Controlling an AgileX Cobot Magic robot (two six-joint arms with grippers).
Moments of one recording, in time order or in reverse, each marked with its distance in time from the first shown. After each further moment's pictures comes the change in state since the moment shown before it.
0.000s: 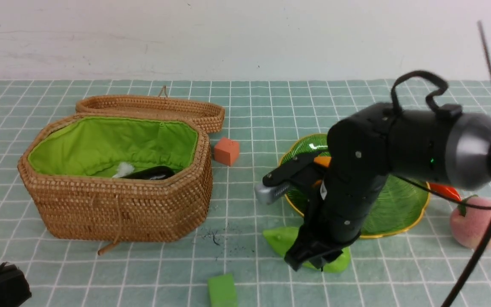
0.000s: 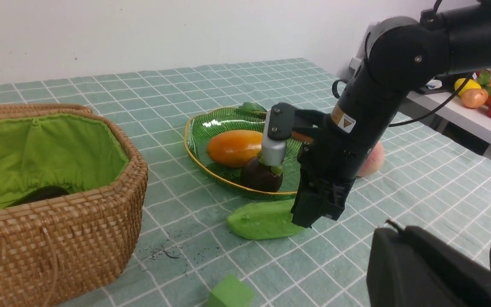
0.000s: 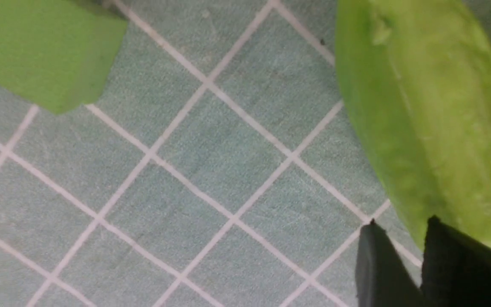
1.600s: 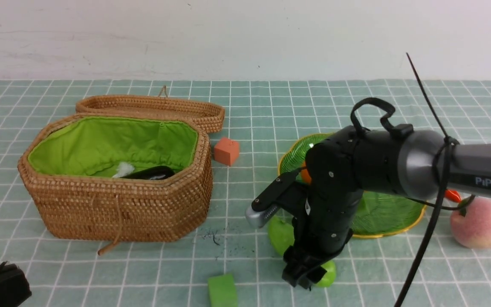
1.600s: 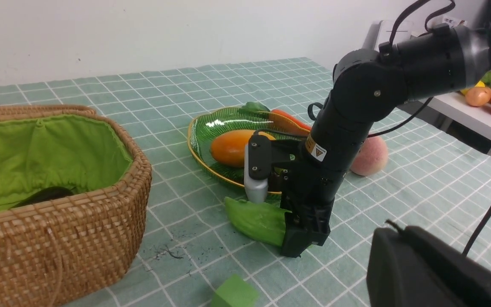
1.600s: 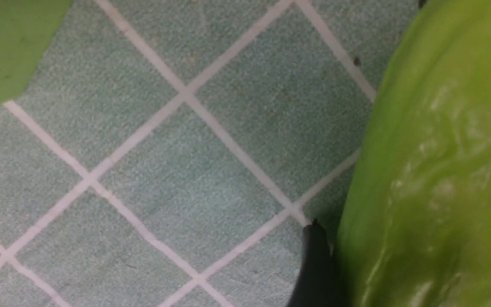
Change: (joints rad) right arm 0.000 0.161 -0.013 -0.024 -0.076 -0.152; left arm 0.000 0.001 0.002 0.011 -0.001 0.000
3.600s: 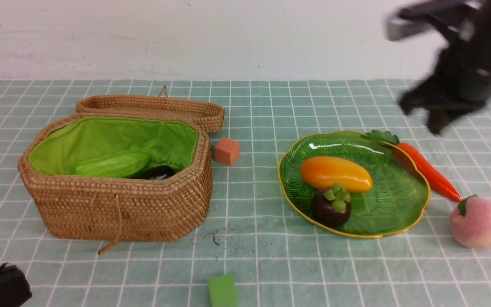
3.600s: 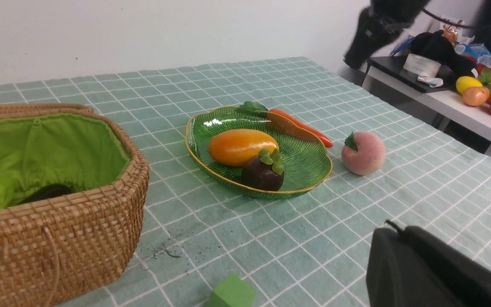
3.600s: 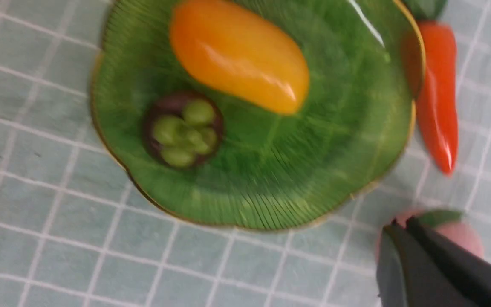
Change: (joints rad) right arm -0.418 -0.321 -0.261 -0.062 0.357 0.198; left arm 0.000 0.000 0.000 -0.009 0.002 0.004
